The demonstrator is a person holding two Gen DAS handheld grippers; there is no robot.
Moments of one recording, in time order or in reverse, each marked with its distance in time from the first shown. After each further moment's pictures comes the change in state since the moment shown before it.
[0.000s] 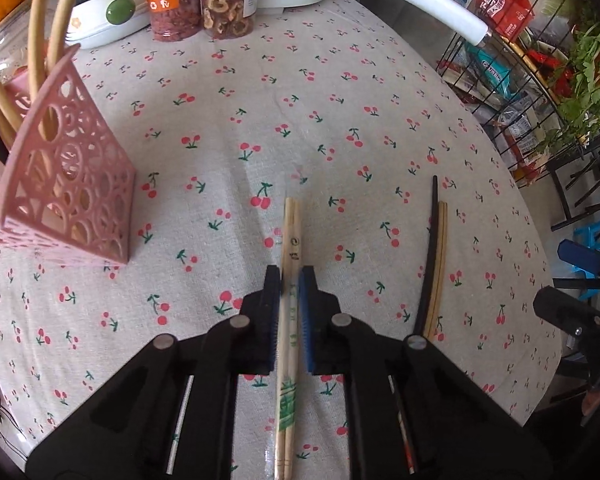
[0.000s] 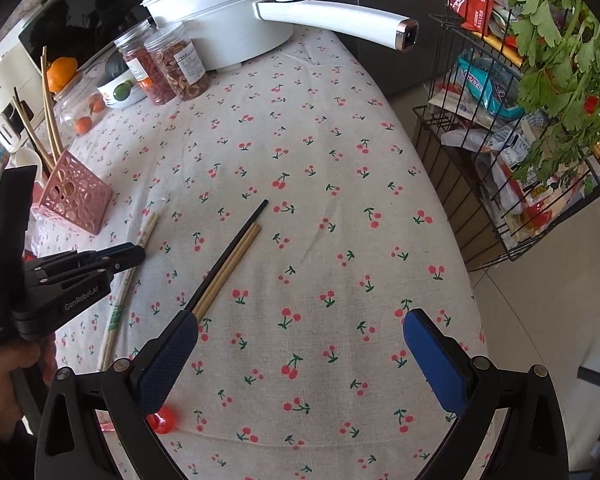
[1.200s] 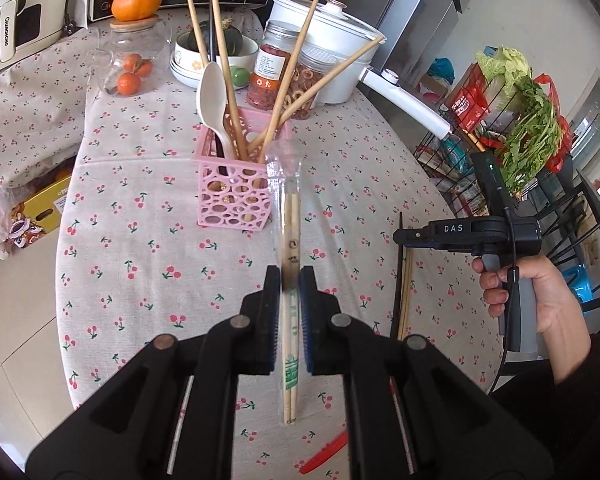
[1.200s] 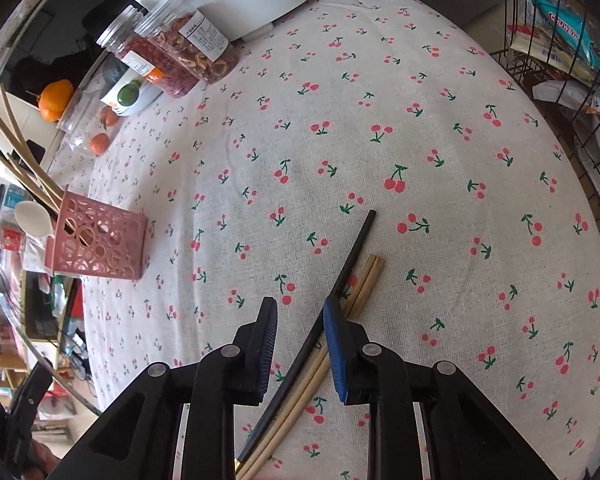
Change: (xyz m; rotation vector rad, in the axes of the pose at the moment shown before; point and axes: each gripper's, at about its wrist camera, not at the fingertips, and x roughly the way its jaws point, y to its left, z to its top) left arm -0.123 0.090 -0.069 -0.123 -0.252 -0.117; right arm 0.068 0.044 0.044 0.146 0.125 0.249
